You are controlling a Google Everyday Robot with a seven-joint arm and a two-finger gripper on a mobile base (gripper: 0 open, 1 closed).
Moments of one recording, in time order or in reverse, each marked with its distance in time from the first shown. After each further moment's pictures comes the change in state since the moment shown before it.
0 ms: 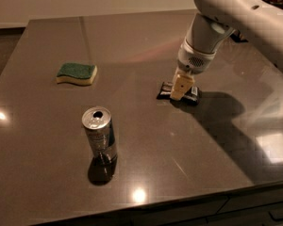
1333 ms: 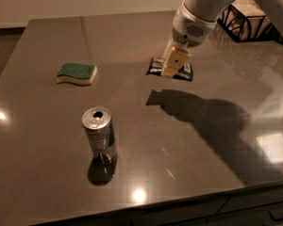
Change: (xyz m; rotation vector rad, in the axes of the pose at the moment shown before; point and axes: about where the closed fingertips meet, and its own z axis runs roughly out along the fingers) arm -0.054 0.012 -0.073 0.041 -0.100 -0.114
